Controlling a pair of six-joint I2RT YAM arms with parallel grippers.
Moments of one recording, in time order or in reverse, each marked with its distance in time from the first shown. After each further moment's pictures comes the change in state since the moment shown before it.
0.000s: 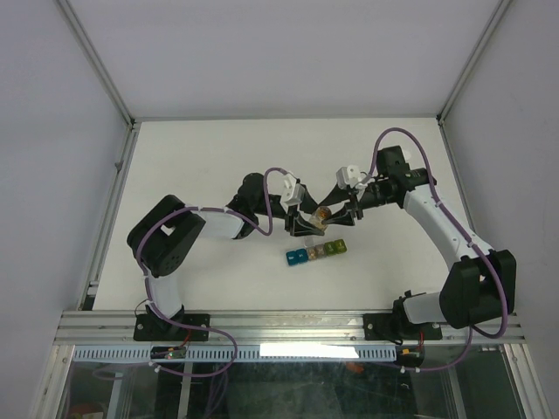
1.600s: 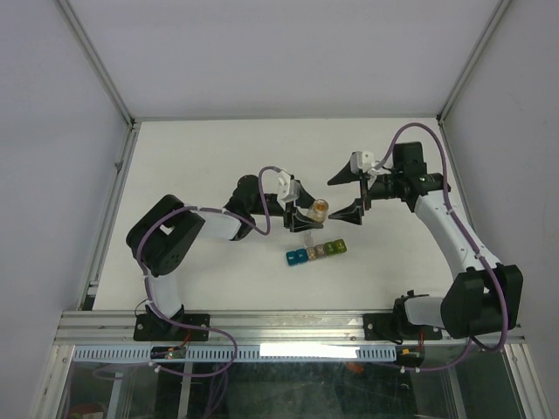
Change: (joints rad) left arm 0.015 -0.010 -0.042 0.089 -0.121 -0.024; right arm -0.098 -0.071 -0.027 0.235 -0.009 0.297
